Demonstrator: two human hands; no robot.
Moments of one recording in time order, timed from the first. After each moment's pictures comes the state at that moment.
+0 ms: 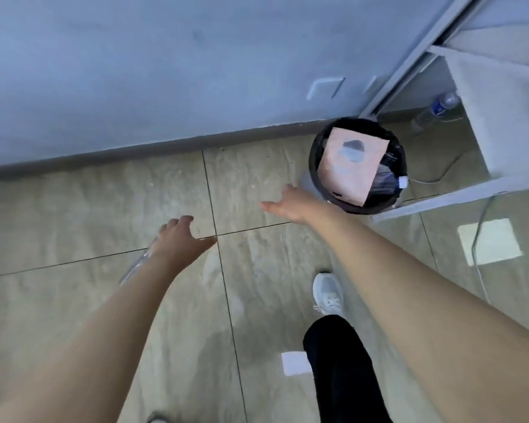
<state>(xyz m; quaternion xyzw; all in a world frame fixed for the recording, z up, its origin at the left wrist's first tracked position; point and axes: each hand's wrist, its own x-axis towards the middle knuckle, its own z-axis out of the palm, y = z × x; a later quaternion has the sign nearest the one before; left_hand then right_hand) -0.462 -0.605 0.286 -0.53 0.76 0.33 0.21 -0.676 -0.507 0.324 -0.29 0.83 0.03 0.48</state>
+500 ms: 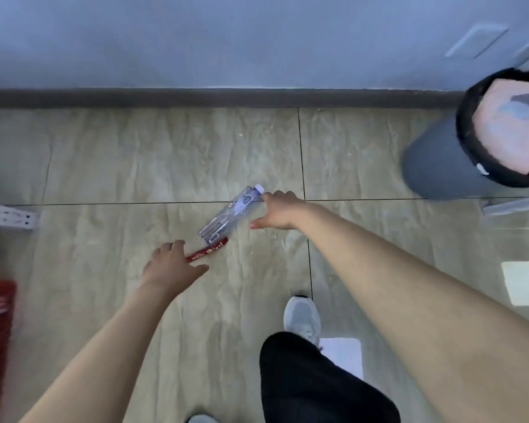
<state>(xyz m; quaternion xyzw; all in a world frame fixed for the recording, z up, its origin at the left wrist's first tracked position) -0.147 -0.637 0.145 -0.59 0.71 0.30 0.24 -0.380 -0.606 0.169 -0.48 0.75 0.09 0.44</state>
